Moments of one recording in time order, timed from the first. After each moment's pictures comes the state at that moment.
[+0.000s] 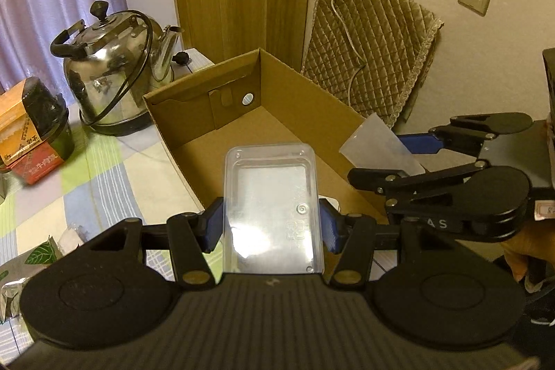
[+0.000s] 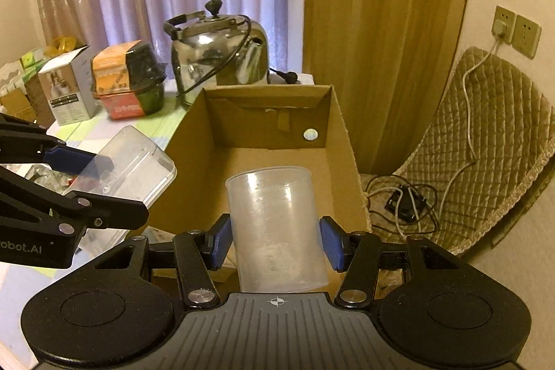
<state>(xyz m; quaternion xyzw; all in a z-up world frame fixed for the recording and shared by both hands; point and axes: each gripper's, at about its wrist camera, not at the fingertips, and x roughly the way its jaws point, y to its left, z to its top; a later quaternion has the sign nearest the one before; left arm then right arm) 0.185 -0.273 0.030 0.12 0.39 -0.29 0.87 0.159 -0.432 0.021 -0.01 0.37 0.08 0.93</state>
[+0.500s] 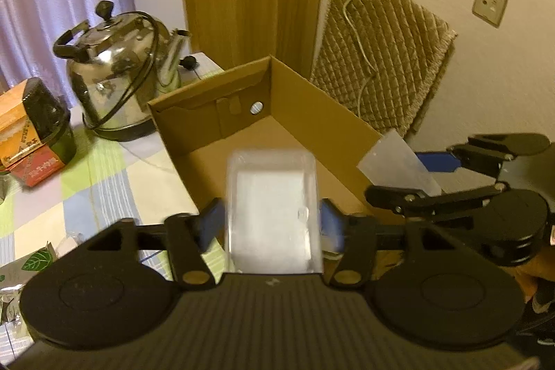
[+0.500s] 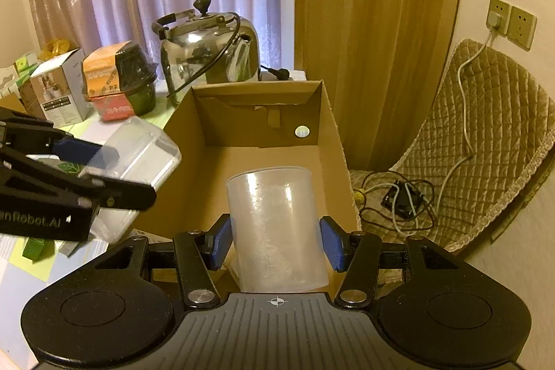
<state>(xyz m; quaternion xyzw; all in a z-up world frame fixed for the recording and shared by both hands) 0.203 -0.272 0.028 0.10 0.38 -0.27 0.88 0.165 -0.440 0.016 -0.01 0.37 0.07 0.93</state>
